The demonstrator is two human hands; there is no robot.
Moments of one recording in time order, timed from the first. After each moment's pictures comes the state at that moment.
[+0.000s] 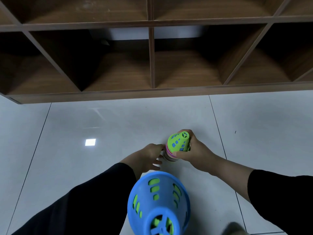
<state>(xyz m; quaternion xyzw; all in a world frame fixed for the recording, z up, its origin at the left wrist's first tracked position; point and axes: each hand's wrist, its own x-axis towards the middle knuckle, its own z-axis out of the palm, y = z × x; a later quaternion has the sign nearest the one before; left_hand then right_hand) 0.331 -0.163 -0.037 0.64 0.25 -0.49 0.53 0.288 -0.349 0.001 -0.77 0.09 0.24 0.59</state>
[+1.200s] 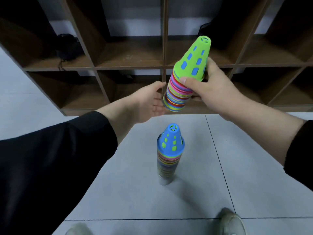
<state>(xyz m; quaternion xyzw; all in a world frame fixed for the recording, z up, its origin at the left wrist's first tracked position) 0.312 -0.115 0.265 0.67 0.08 -0.31 0.66 0.255 -0.301 0.308 -0.83 -0.06 -0.07 0.55</state>
